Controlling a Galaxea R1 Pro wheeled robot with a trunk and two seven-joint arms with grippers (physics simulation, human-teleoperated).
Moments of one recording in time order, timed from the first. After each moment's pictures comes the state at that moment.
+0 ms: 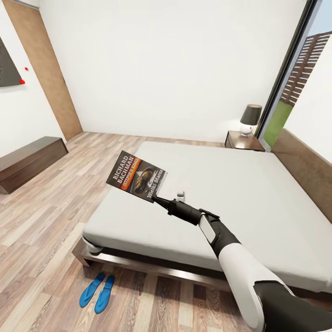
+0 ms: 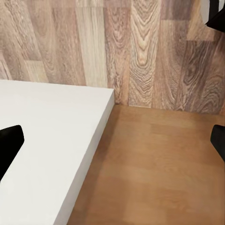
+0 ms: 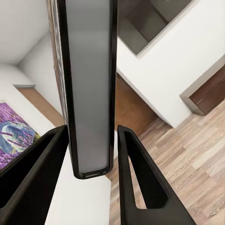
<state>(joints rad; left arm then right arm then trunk) 0.16 0.23 -0.24 -0.03 0.12 -0.24 0.08 -0.93 0.17 -0.05 -0.51 -0.34 0.23 1.21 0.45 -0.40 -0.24</state>
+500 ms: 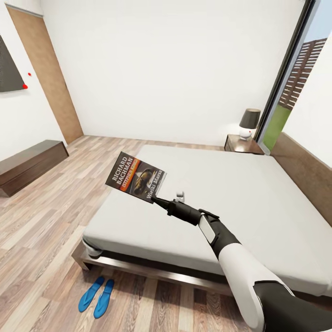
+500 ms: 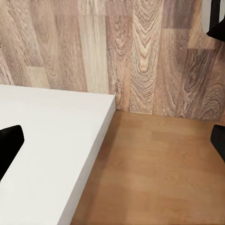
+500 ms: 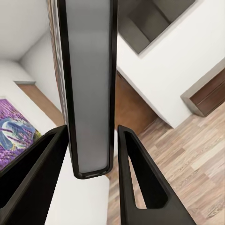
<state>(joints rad) 0.16 0.24 -0.24 -0.03 0.12 -0.24 0.08 -0.93 0.17 -0.04 -0.51 -0.33 0.23 1.21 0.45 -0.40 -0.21</state>
